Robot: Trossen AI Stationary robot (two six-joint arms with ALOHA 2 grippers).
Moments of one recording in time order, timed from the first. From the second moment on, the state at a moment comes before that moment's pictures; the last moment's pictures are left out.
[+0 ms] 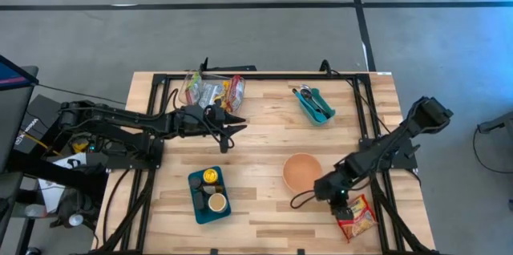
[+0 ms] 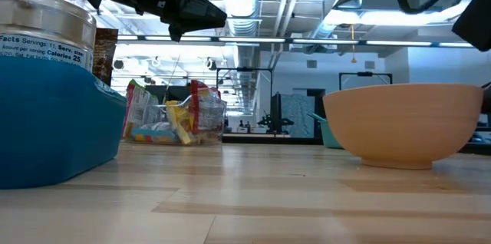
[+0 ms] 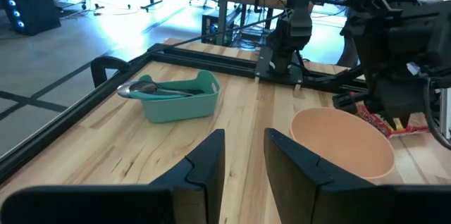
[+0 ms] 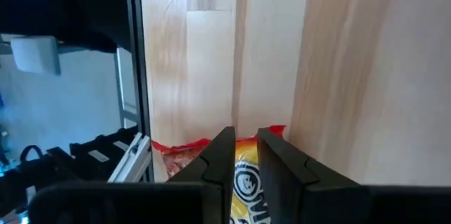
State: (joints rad) left arm 0.05 1.21 0.61 0.41 -0.16 -0.11; right arm 0.56 1.45 0.66 -0.36 -0.48 0.64
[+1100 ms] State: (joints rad) left arm 0.05 1.21 0.61 0.41 -0.16 -0.11; right arm 0.53 1.45 0.66 -0.36 -0.51 0.76
